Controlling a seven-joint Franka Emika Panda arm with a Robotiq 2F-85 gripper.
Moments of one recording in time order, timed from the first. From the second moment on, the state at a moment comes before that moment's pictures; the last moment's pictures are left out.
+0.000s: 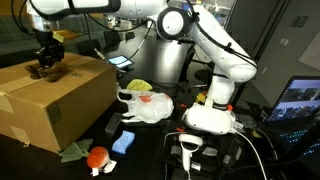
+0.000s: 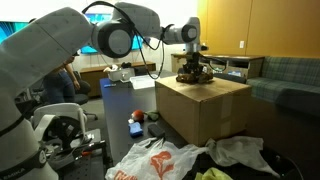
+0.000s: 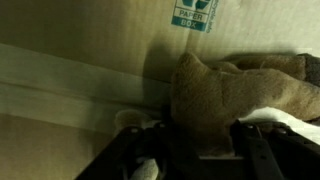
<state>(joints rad) 0.19 0.98 0.20 -0.76 -0.18 1.80 0.08</state>
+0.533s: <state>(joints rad) 0.15 0.96 0.19 -0.77 -0.18 1.87 0.08</state>
